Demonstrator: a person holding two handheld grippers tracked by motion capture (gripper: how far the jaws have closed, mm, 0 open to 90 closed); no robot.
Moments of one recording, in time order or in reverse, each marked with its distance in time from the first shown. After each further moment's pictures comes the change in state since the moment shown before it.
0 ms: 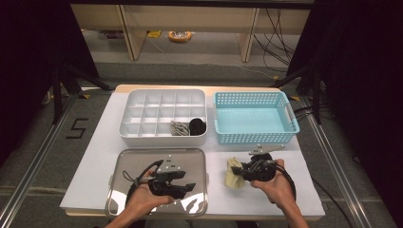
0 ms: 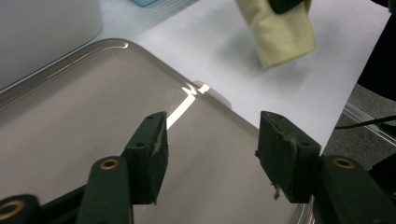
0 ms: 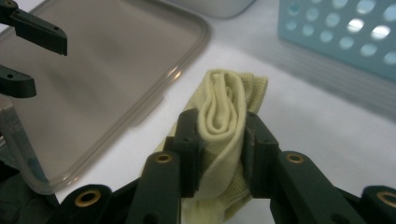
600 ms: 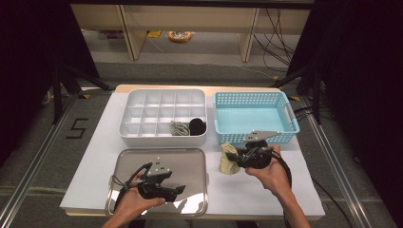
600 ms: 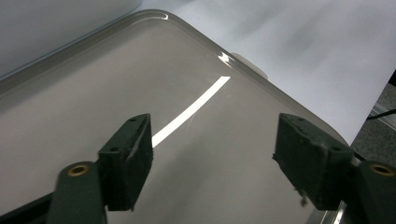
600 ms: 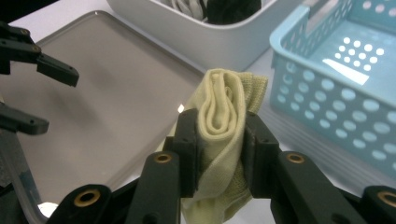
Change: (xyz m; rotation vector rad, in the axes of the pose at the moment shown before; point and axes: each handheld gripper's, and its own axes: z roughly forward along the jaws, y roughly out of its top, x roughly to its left) left arm 0.014 -0.019 -0.010 0.026 0.071 -0.013; right arm 0.013 0.046 -0.007 -0.060 -0.020 -0.104
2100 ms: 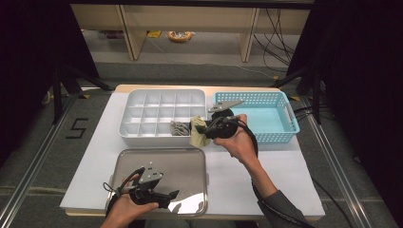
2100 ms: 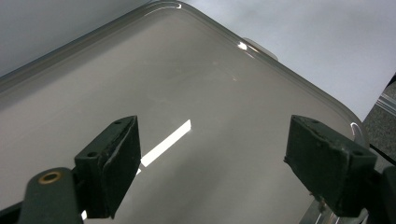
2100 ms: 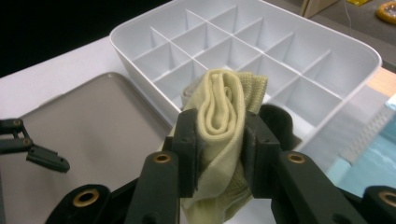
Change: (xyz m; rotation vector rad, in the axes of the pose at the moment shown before) left arm 0.001 -0.017 -0.014 -0.028 0.048 0.016; right arm 0.022 0.101 0.055 -0.061 0.043 -0.108
